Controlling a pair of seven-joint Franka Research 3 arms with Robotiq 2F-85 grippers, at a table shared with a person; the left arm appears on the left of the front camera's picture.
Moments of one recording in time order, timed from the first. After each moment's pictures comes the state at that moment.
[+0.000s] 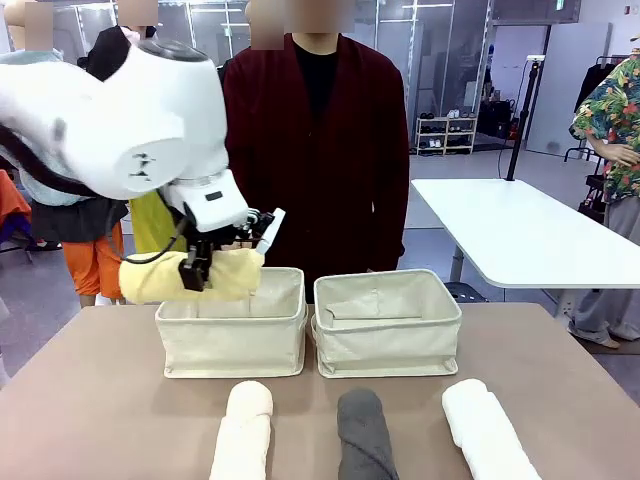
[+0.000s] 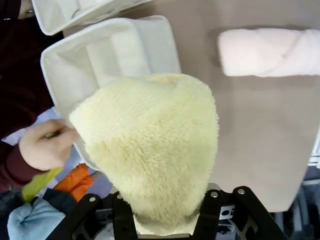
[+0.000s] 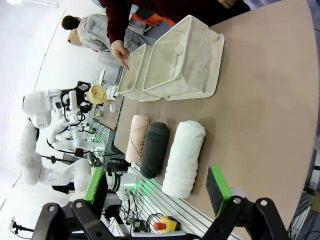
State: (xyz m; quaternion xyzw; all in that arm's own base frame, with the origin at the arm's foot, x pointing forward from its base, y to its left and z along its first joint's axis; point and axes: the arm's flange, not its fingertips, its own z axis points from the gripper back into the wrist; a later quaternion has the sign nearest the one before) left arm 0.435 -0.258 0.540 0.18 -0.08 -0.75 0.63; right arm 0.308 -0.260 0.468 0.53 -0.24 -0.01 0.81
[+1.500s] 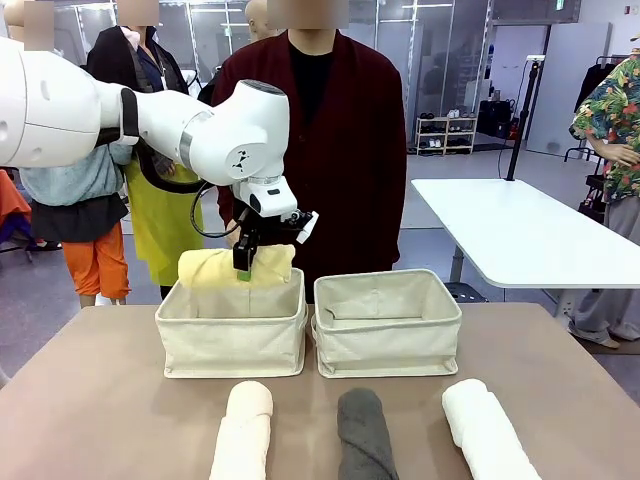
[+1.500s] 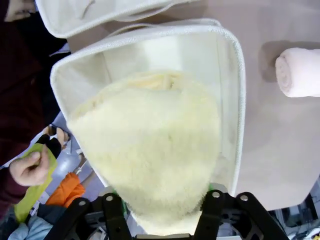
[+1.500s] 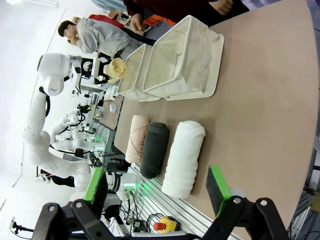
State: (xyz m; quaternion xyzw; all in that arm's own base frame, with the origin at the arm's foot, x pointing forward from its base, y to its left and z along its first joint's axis) left arm 0.570 -0.299 0.506 0.15 -0.01 -0.75 0.64; right arm 0.308 -0.260 0.468 0.53 -0.24 -0.01 0.81
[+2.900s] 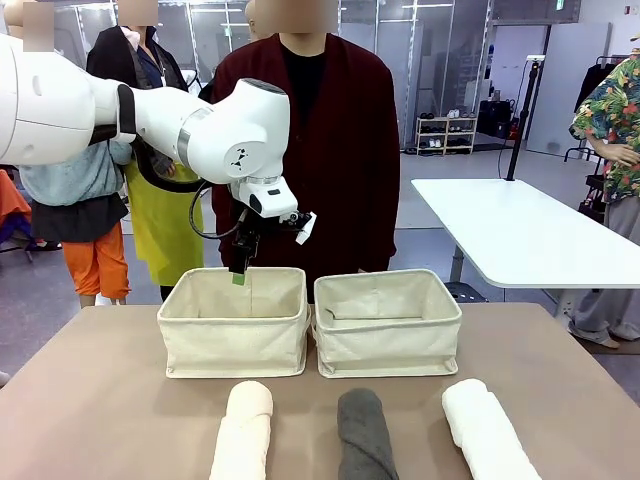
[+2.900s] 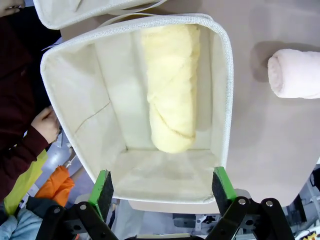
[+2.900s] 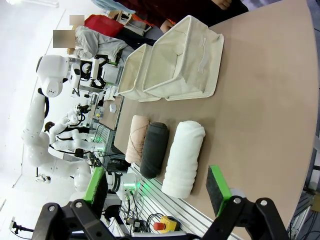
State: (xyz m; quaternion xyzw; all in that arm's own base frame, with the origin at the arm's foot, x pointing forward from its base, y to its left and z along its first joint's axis) left arm 0.560 -0.296 0.508 0.15 0.00 -0.74 0.66; right arm 0.308 -0.261 0.468 0.53 -0.24 -0.01 0.81
